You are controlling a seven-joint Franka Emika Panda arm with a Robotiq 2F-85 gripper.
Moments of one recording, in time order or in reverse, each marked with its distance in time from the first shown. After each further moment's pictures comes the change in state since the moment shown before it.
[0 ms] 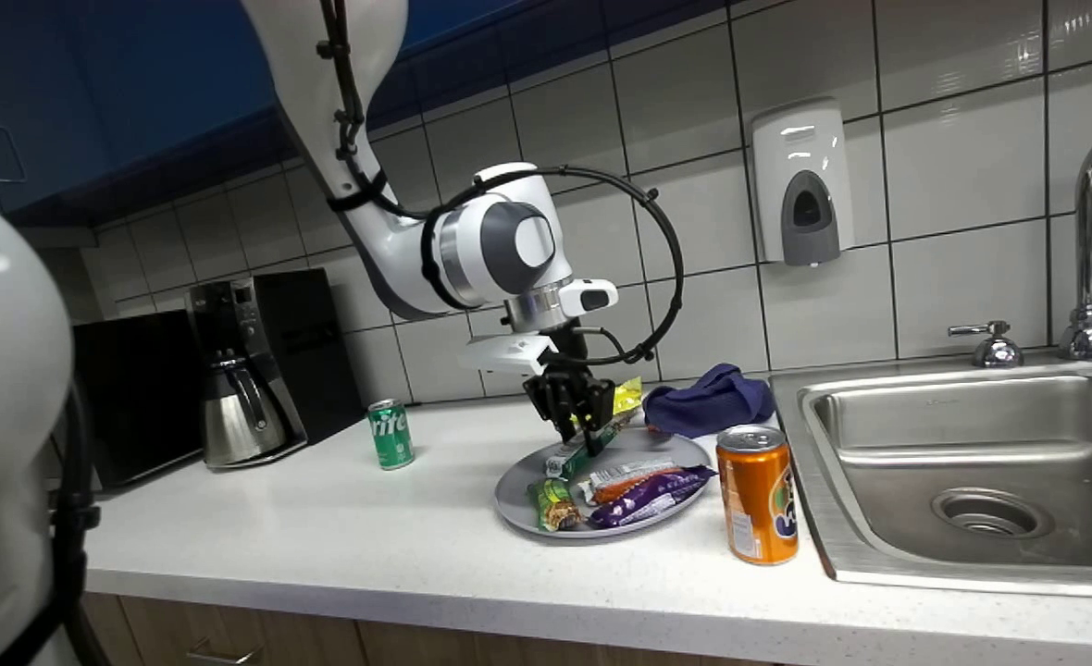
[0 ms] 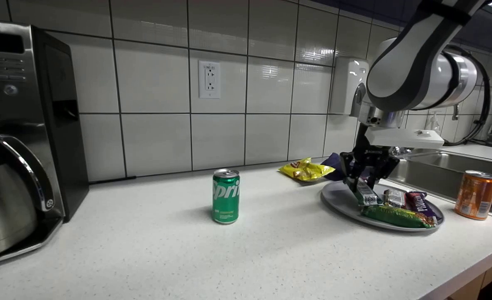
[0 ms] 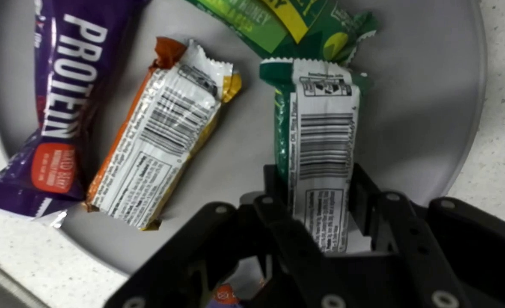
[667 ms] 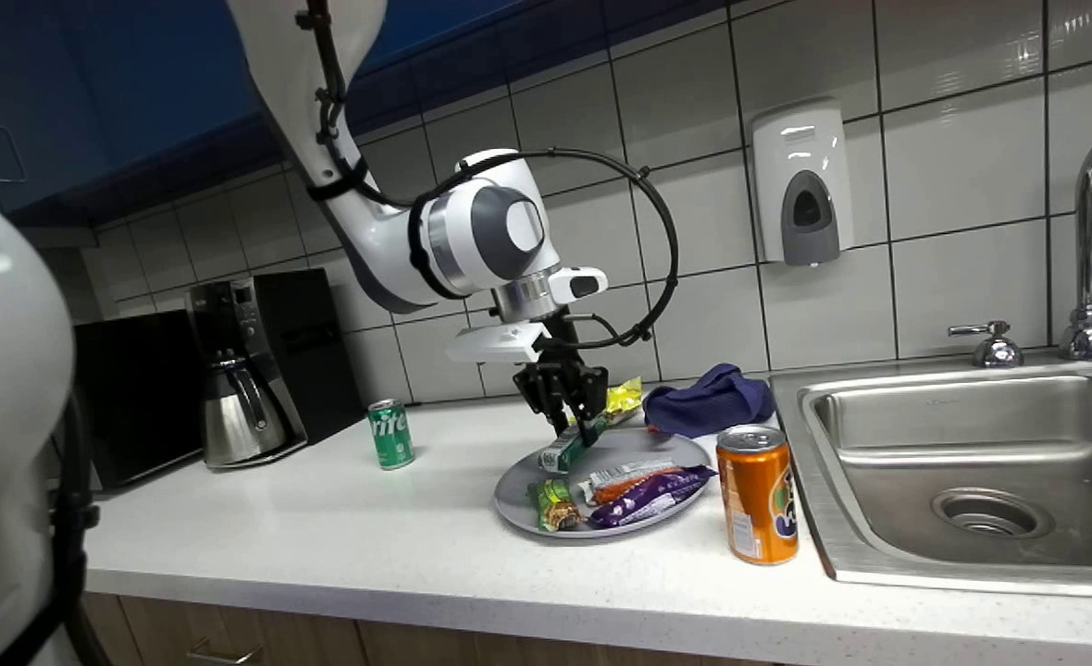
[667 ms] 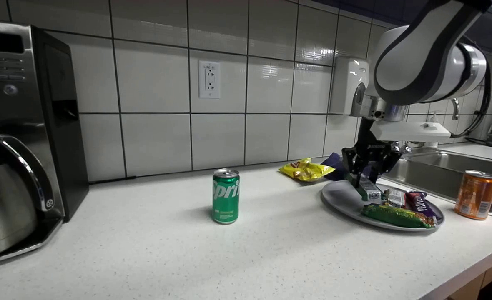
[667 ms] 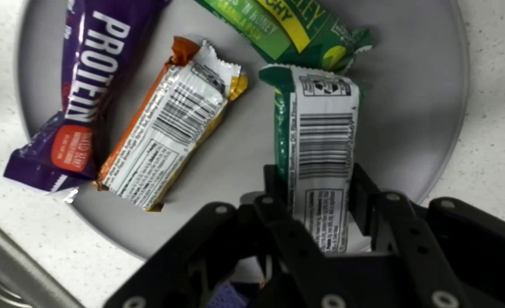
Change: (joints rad) arm 0.004 -0.059 0.002 -0.036 -0.073 -0.008 0.005
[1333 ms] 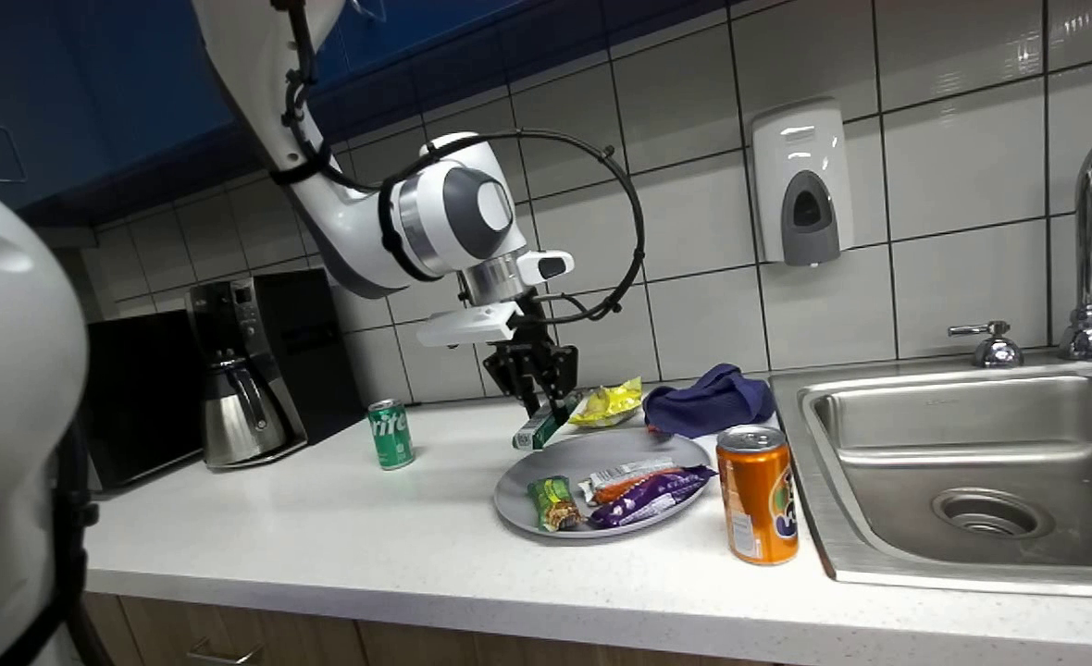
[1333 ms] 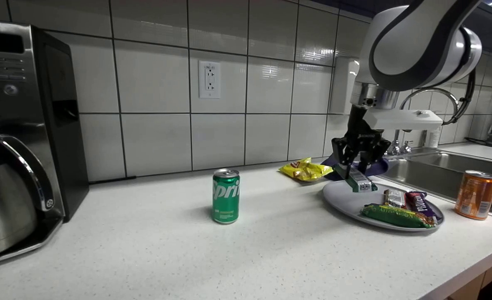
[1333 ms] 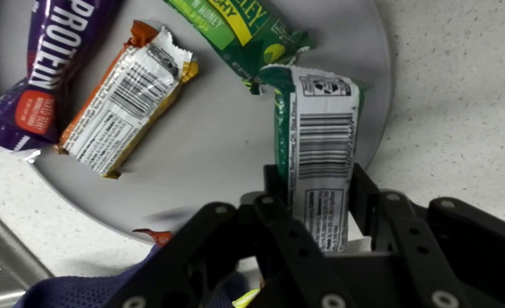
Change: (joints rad) arm 0.035 -0.061 0.033 -0.003 -0.043 -0.032 0.002
